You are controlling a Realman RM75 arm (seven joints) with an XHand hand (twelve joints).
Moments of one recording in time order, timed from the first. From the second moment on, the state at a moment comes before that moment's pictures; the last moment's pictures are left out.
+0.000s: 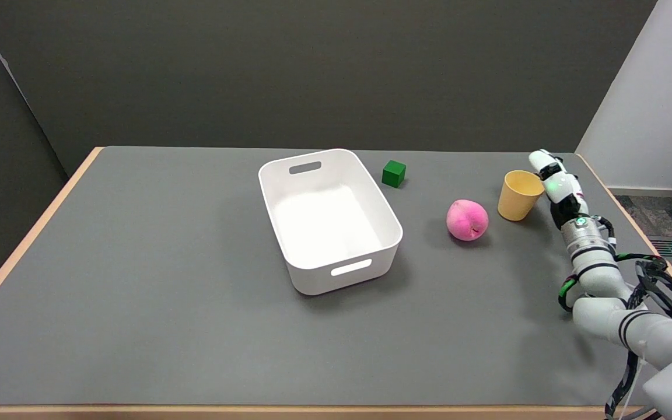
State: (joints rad) arm 0.40 -0.97 -1.91 0.27 0.73 0.82 1.52
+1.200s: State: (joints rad) arm 0.39 -0.99 -1.93 0.26 0.73 0.82 1.51
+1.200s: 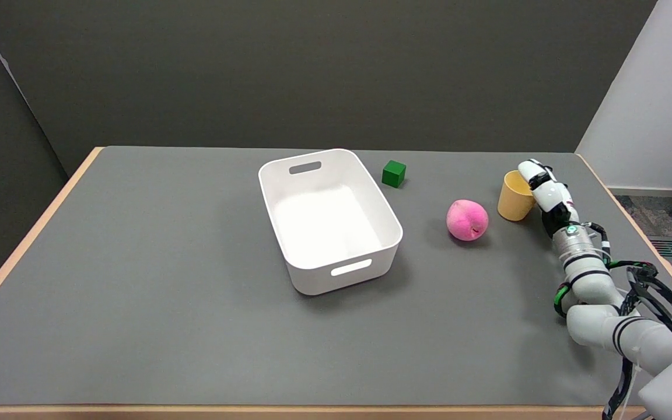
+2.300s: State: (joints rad) arm 0.38 -1.00 -1.94 0.27 0.71 0.83 1.50
